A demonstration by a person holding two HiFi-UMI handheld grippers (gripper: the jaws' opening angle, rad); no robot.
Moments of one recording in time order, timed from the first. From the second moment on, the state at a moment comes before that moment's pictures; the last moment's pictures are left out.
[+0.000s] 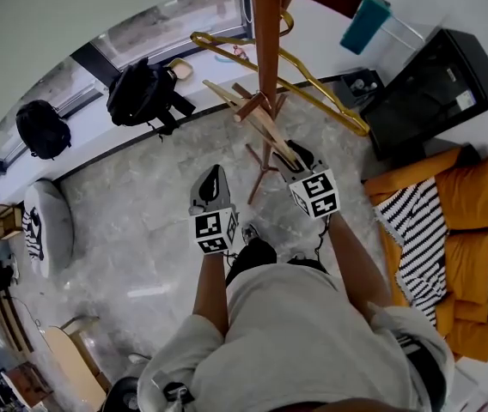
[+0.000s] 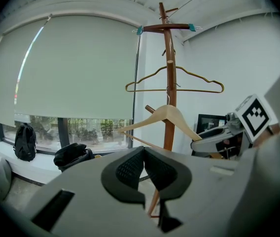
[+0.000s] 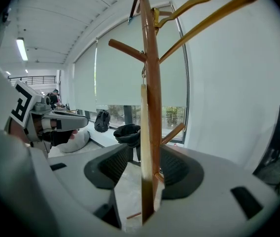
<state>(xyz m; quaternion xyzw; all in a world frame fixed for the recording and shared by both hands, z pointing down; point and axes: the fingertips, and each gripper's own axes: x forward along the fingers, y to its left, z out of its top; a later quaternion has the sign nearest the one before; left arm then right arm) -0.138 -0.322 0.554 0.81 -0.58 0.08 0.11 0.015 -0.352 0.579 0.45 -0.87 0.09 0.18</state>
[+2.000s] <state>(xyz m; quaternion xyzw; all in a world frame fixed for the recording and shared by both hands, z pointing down) -0.070 -0.223 0.516 0.82 -0.56 0.07 0.08 0.112 -0.245 0.490 0.55 -0.83 0.00 0.08</state>
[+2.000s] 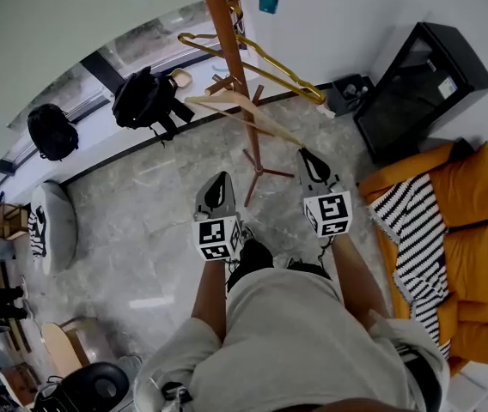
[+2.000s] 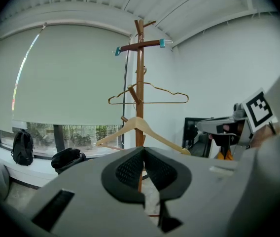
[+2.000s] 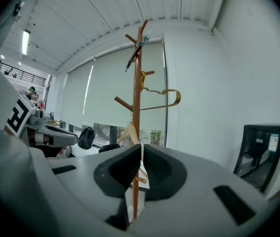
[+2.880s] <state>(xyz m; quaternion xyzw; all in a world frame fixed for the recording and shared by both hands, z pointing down) -0.015 -0.092 0.469 0.82 -0.57 0.06 0.03 0.180 -0.123 0.429 0.56 -0.83 -0.04 0.01</state>
